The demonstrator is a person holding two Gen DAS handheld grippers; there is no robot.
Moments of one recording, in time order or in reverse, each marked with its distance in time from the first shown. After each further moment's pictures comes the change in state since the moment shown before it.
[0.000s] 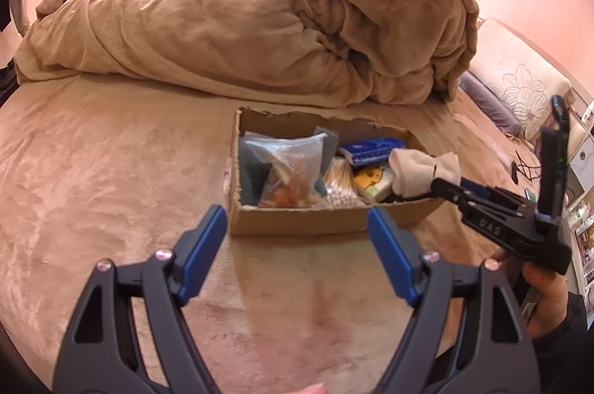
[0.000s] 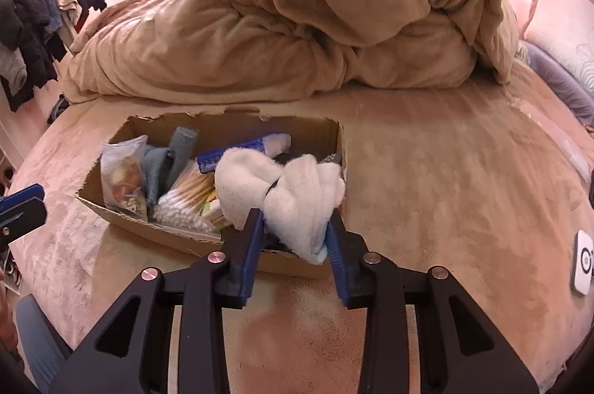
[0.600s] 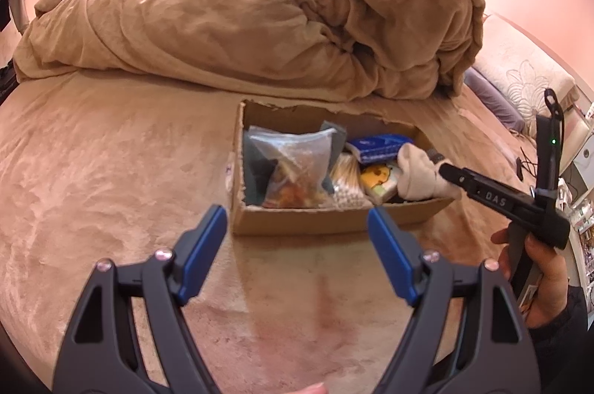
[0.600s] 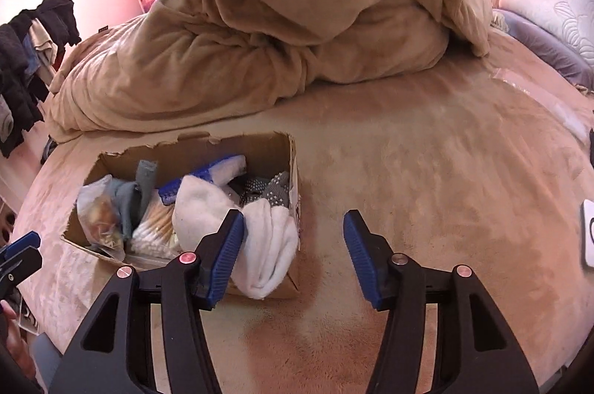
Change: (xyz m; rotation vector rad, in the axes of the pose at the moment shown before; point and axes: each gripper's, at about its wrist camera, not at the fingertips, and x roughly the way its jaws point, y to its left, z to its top) left arm 0.014 0.003 -0.001 0.001 0.024 0.013; right arm 0.015 -0.038 0.007 0.152 -0.003 -0.013
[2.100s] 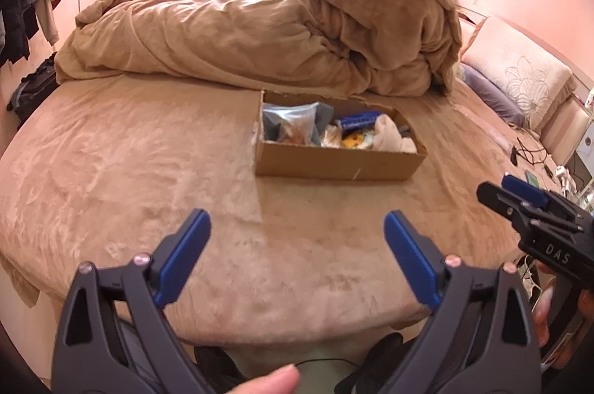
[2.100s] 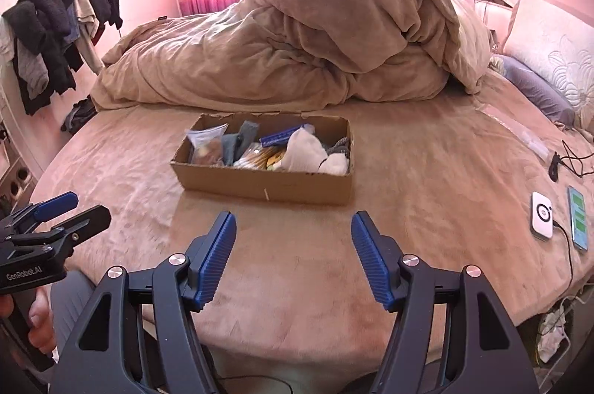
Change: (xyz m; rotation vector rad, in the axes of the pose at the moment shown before) left arm -0.117 -0.024 -0.073 0.016 -0.069 0.087; right arm -0.158 0.077 -0.076 -0.140 -0.075 0.005
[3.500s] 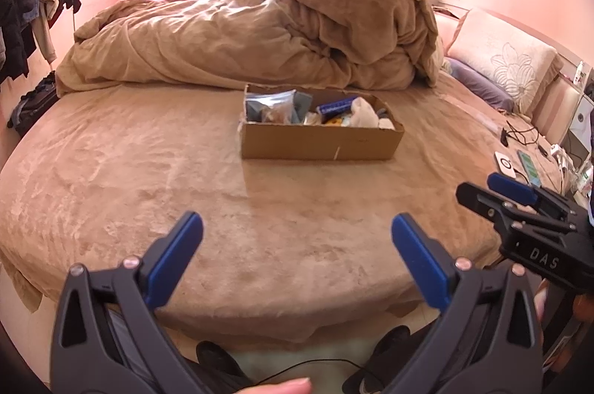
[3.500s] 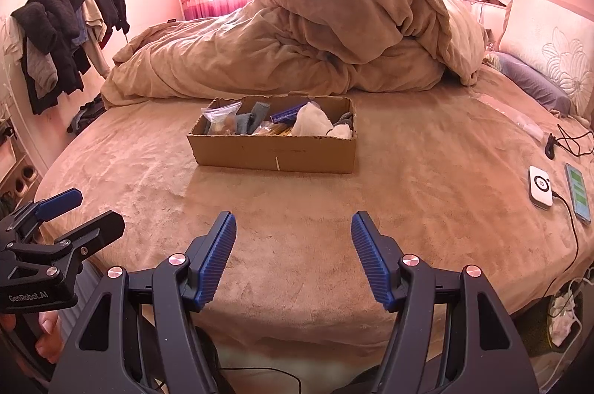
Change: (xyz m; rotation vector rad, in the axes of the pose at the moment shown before) left arm -0.023 -0.023 -0.042 0.064 -0.050 -0.010; right arm -0.026 0.008 -0.051 0.011 -0.039 0.013
